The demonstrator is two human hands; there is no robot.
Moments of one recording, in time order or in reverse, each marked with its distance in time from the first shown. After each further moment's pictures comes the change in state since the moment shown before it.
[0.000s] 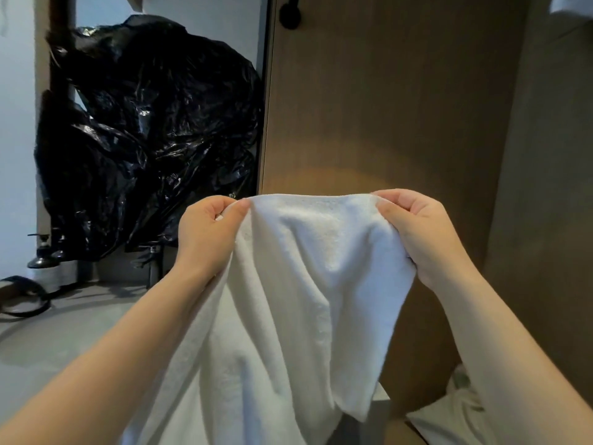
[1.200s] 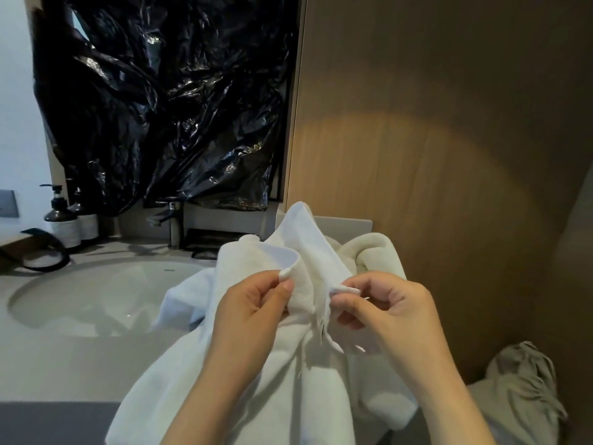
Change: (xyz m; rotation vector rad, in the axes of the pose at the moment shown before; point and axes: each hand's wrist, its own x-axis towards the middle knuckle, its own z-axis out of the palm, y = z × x) left_hand -0.101 -0.087 0.021 -0.272 -0.307 -0.248; right_hand -0.069 0.113 0.082 0.045 -0.261 0.100
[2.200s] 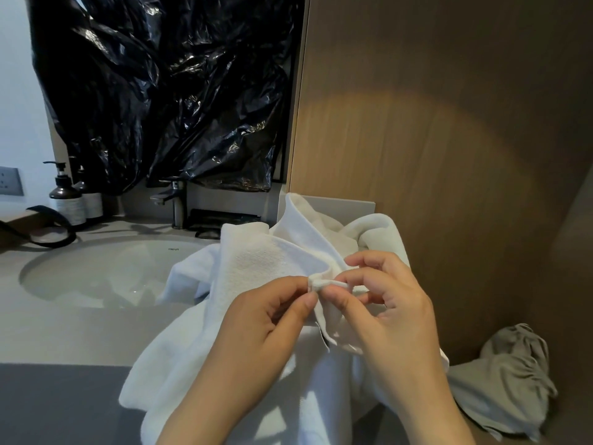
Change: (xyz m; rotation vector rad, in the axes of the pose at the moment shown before) left_hand -0.045 0.024 -0.003 0.236 -0.138 0.130; right_hand -0.033 -0.007 0.024 -0.248 0.174 -0.150
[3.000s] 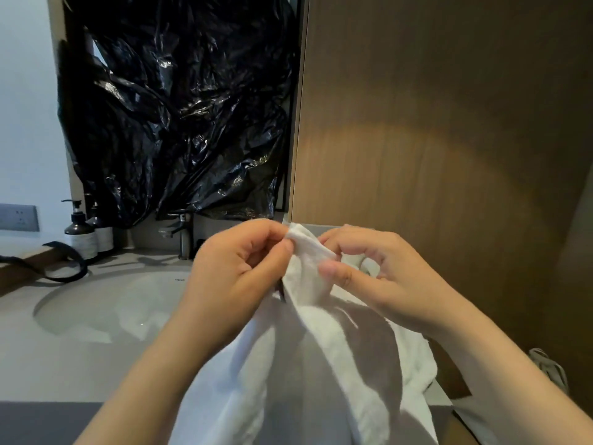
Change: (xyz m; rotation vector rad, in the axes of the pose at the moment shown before) left_hand 0.054 0.042 -0.044 0.018 0.086 0.197; right_hand 0.081 -0.032 -0.031 -0.036 -0.557 -0.307
